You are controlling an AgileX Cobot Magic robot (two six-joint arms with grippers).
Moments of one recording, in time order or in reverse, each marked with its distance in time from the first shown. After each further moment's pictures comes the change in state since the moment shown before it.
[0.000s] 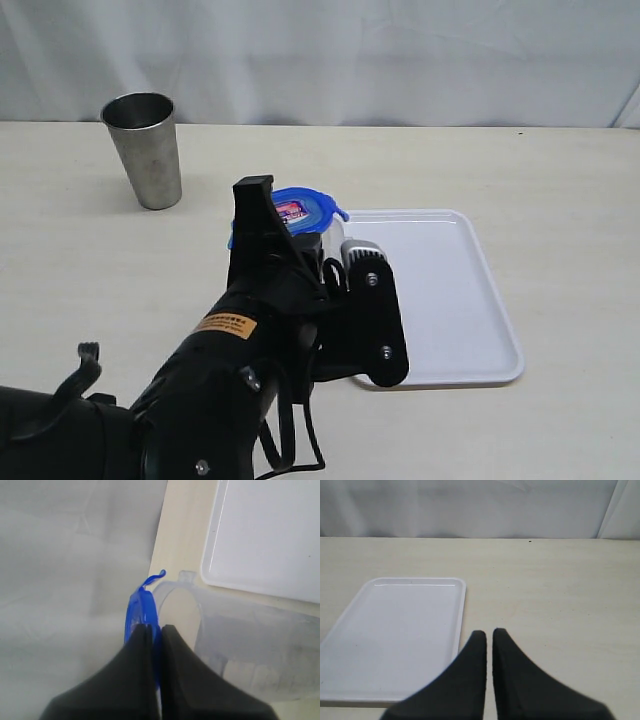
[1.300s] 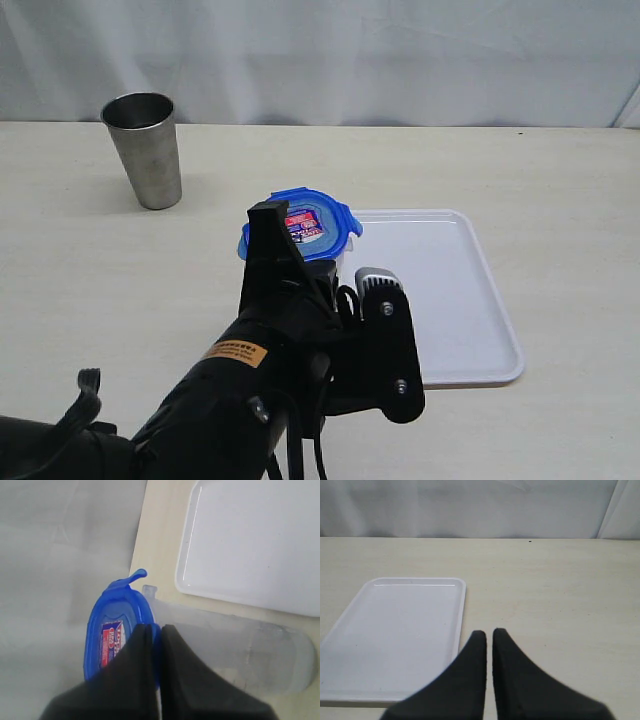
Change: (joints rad) left arm -0.047 -0.001 0.000 -0.050 0.036 0.000; right arm 0.000 0.000 0.000 0.000 0.000 0.000
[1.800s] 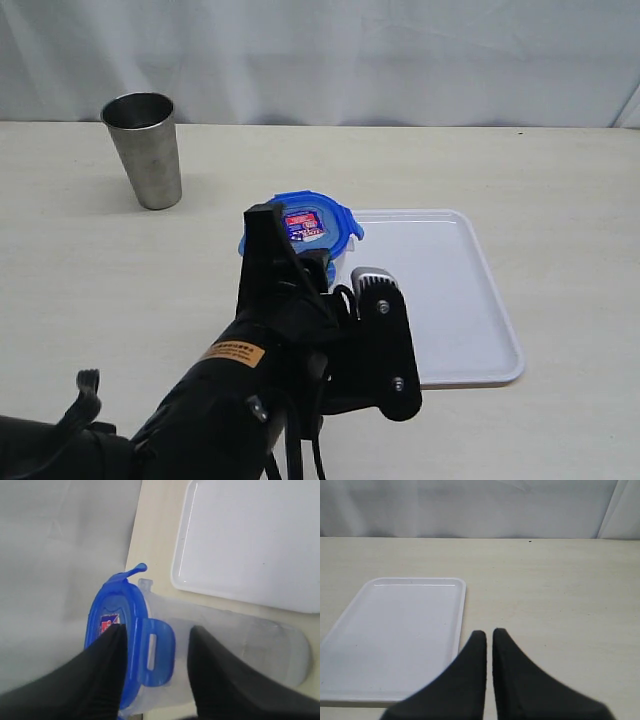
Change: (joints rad) left arm 0.000 0.000 0.000 -0.018 -0.001 0.000; right arm 0.000 0.000 0.000 0.000 0.000 0.000
